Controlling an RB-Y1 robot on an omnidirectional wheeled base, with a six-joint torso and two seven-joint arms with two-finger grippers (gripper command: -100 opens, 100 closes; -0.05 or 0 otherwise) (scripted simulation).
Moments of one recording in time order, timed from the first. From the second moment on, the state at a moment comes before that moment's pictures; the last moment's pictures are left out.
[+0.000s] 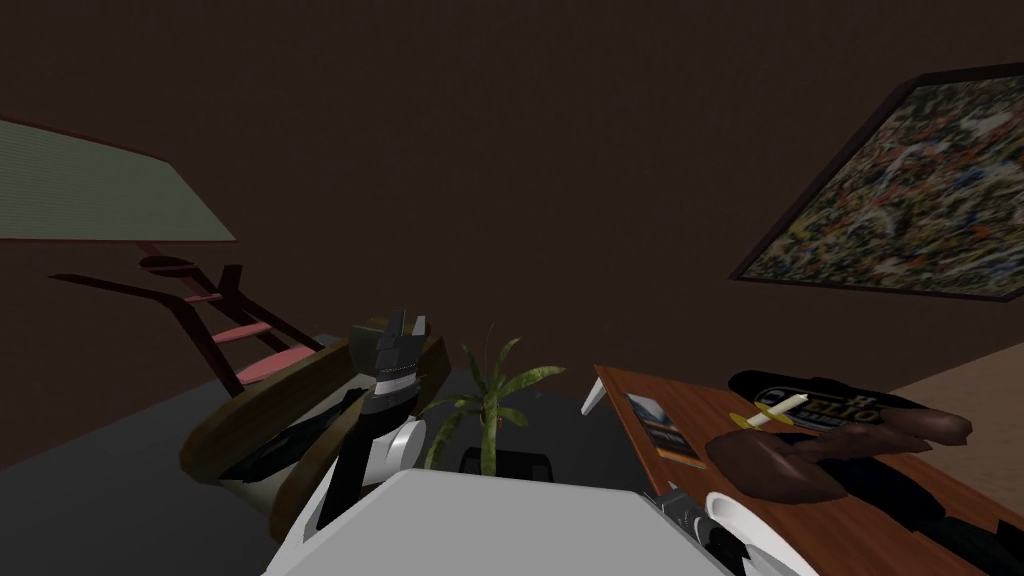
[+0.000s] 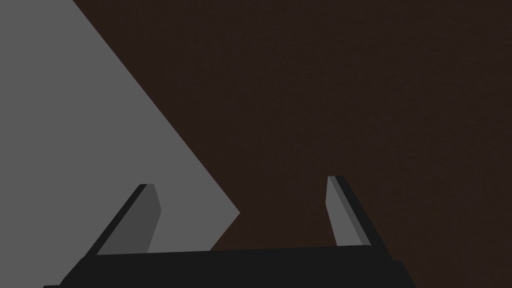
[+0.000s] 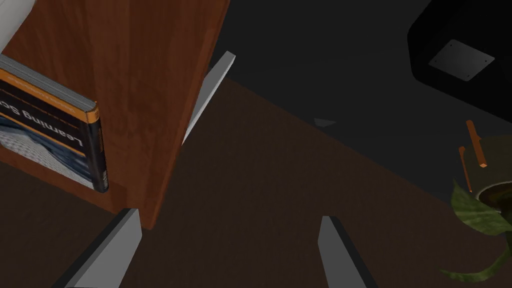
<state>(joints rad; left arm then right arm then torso) 0.52 -0.02 0.01 -2.26 0.10 -0.60 -0.13 0.22 -0.75 0.36 -0.71 0.64 -0.26 0.56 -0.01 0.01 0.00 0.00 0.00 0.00</state>
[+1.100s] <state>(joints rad) 0.52 -0.03 0.01 -2.26 0.10 -0.60 -0.13 0.22 -0.76 0.43 -0.55 0.67 -0.24 0.63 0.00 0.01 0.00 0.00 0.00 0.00</state>
